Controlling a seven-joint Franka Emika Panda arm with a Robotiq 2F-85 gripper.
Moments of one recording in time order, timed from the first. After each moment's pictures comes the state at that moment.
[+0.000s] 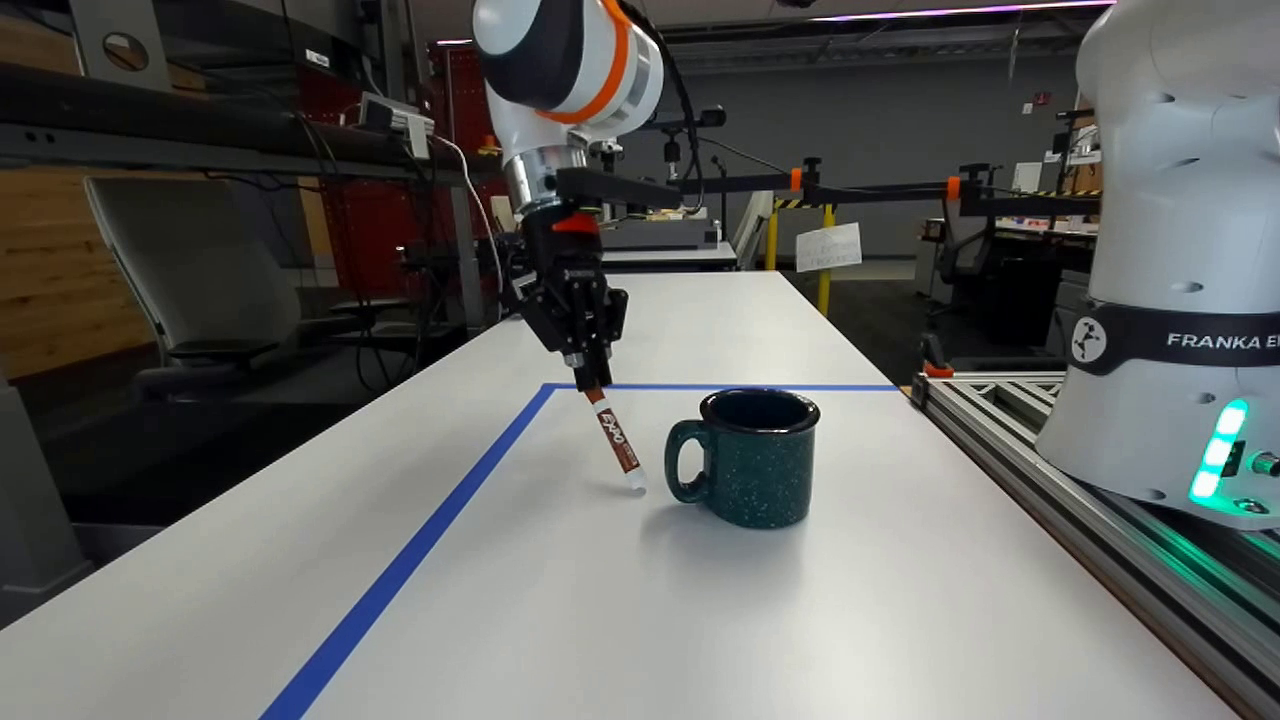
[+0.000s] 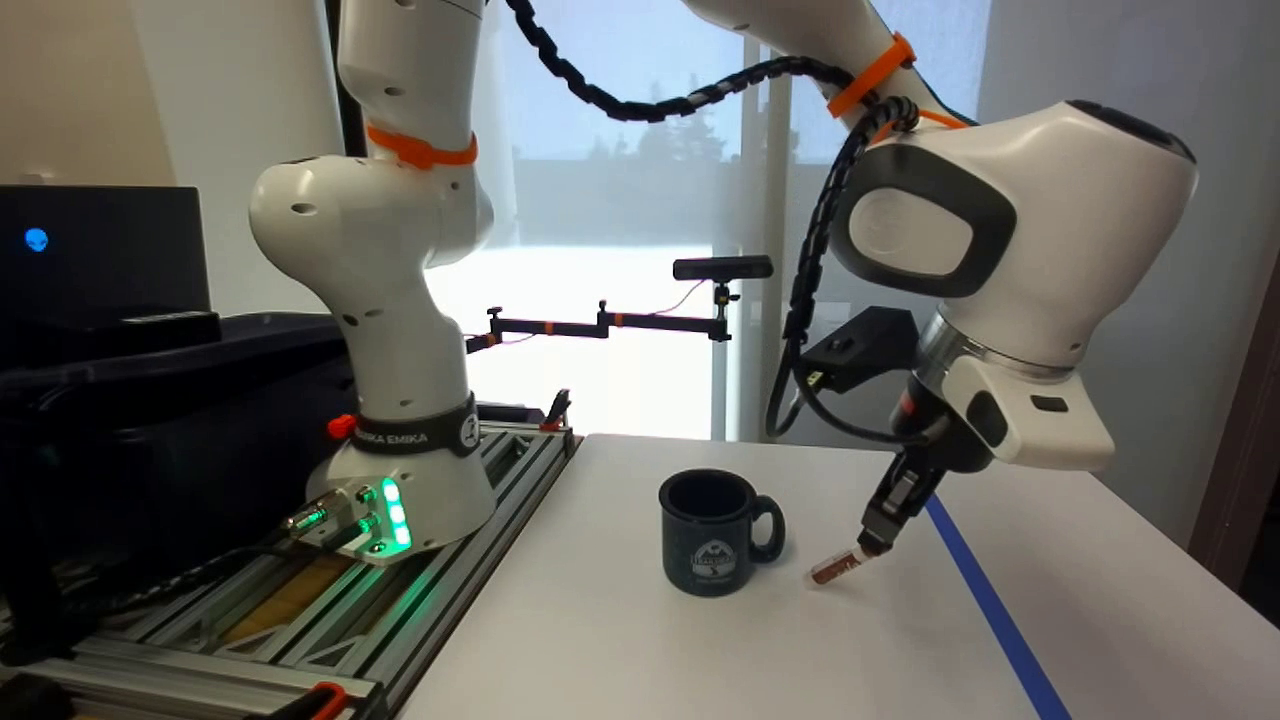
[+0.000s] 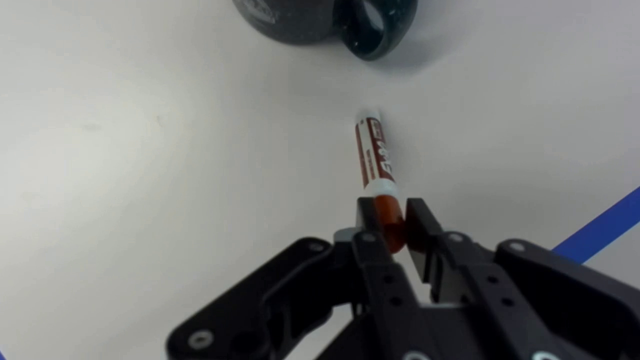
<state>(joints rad) -0.10 0.29 -0.10 -2.23 0.31 2.24 0.11</state>
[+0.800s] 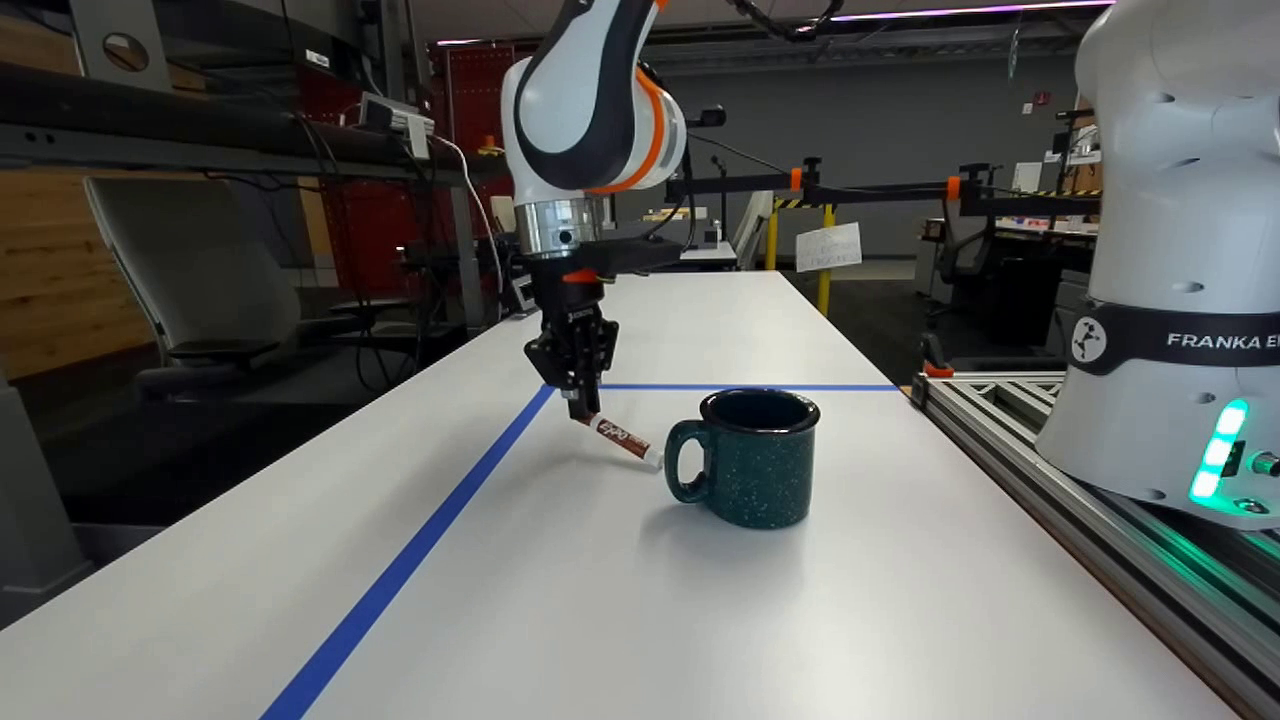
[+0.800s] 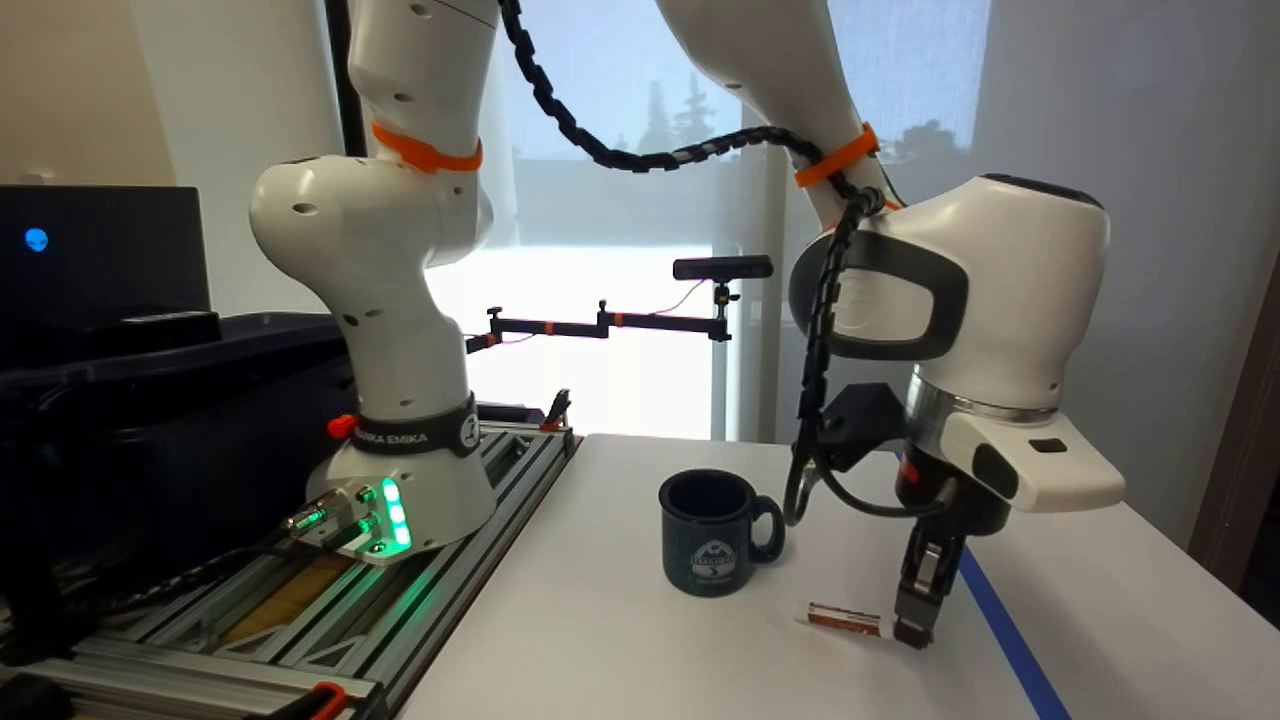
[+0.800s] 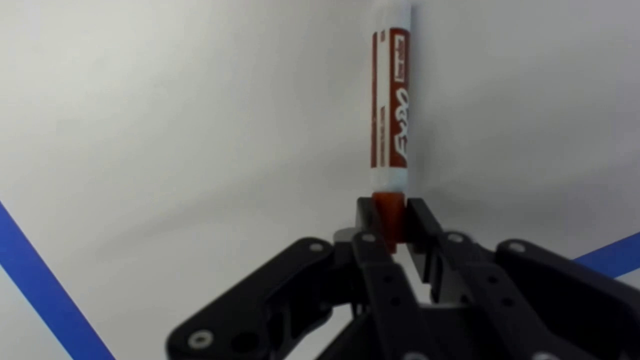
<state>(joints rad) -0.09 0.36 -0.11 -2.30 0.13 2.60 0.12</state>
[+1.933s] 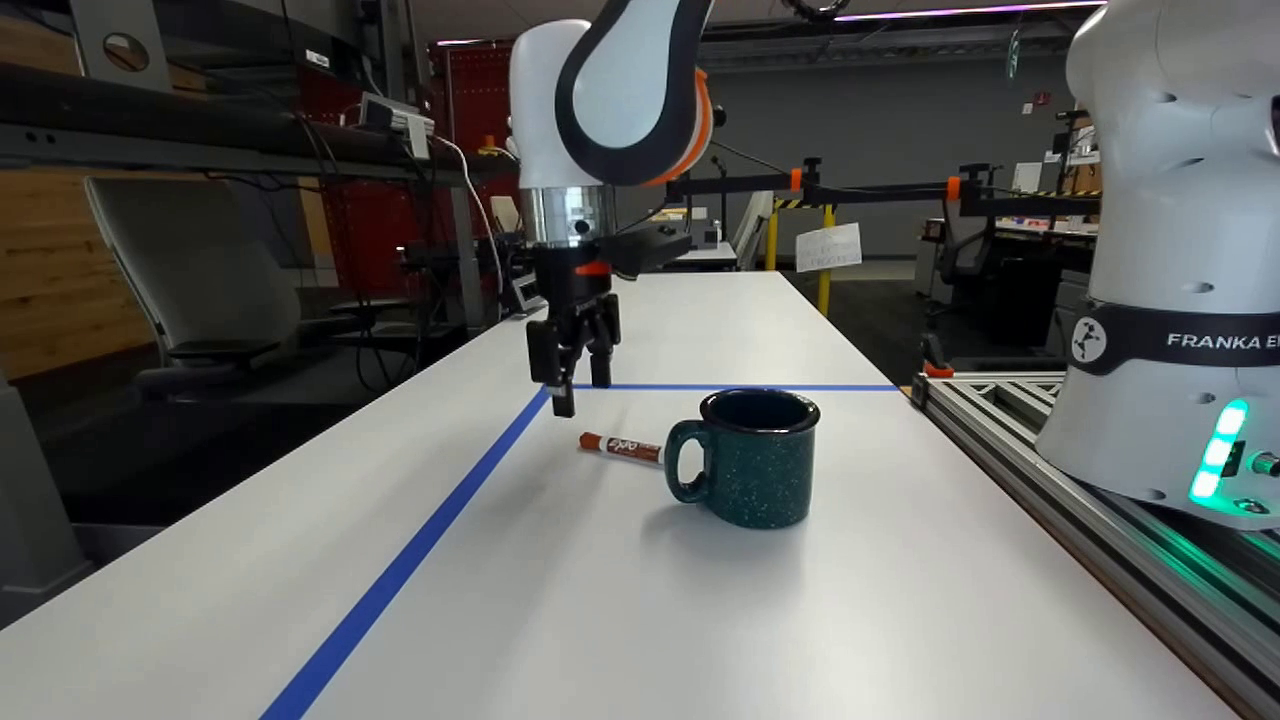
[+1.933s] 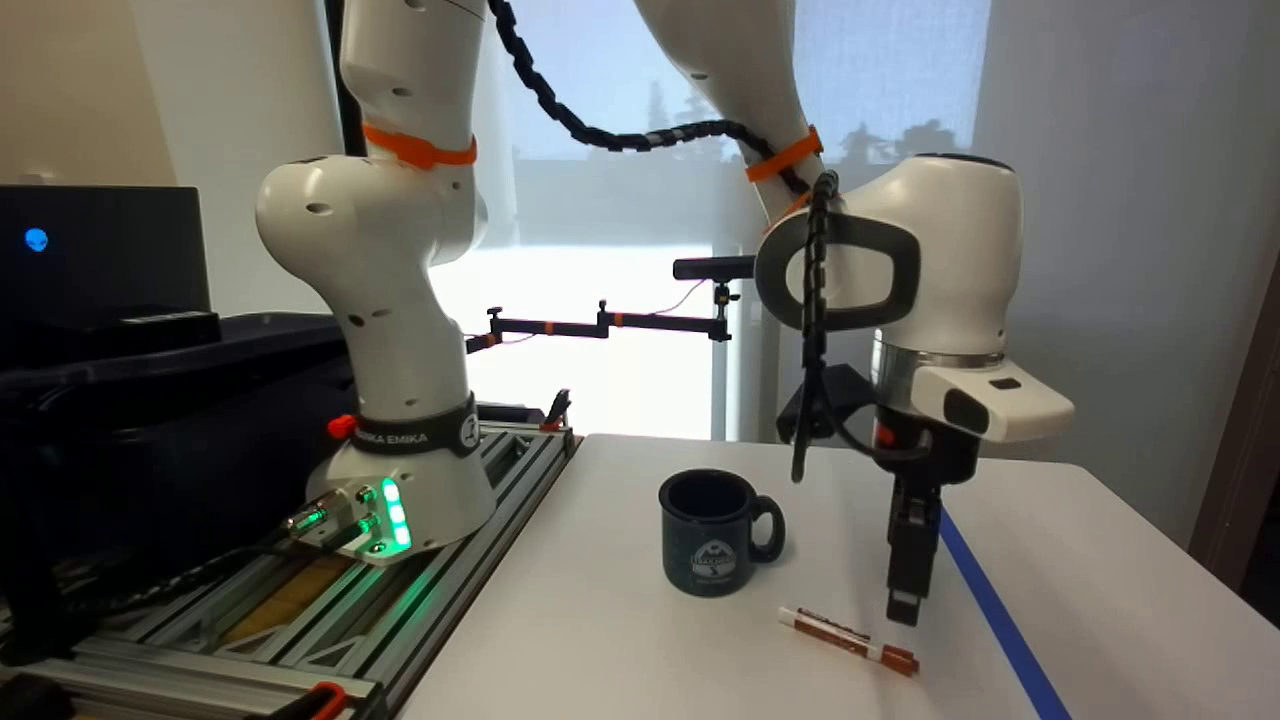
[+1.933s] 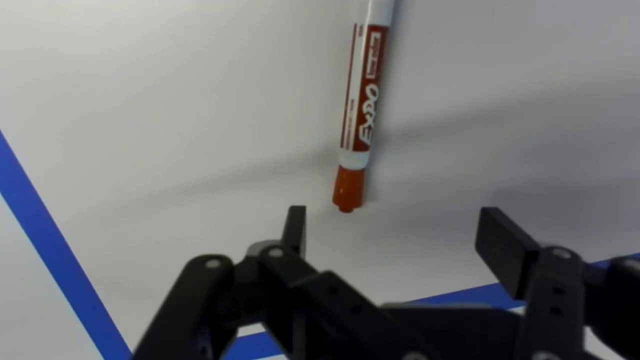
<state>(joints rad) 0.00 0.27 -0.14 -2.41 -0.02 2.71 0.15</state>
